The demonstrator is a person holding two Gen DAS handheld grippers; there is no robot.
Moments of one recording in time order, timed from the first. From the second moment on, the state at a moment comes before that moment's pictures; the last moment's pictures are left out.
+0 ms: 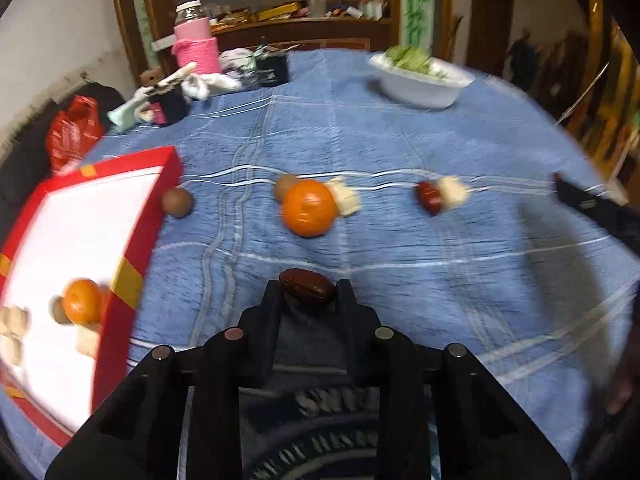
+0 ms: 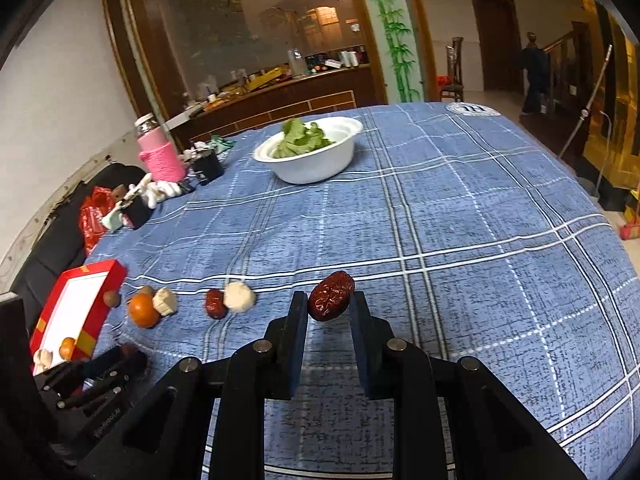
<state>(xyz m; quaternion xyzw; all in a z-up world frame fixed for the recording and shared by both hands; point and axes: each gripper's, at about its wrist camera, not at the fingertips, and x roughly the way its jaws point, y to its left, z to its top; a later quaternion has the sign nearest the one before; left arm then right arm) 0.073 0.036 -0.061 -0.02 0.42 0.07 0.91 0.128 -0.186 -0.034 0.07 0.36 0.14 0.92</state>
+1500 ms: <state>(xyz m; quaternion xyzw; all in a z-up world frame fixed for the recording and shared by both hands) 0.020 0.054 -0.034 -0.08 0.33 0.08 0.94 0.001 -0.123 -0.013 0.01 0.28 0.14 0.95</state>
